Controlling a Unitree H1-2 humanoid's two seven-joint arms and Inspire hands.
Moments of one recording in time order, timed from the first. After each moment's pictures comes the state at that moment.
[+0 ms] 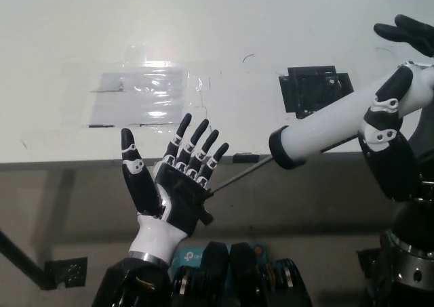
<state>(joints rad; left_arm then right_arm) -0.15 -0.17 -0.07 -0.31 -0.77 0.38 0.17 -0.34 0.20 0.04 -0.61 -0.43 -0.20 -0.08</state>
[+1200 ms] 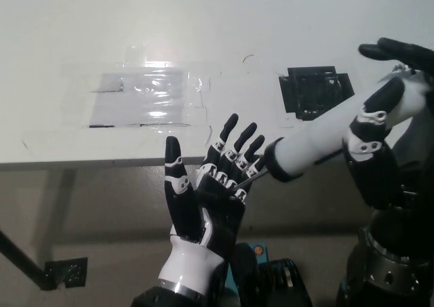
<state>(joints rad) -0.11 -0.15 -0.38 -0.56 -0.55 0.38 0.34 -0.35 0.21 0.13 -0.53 -0.53 -0.35 -0.24</state>
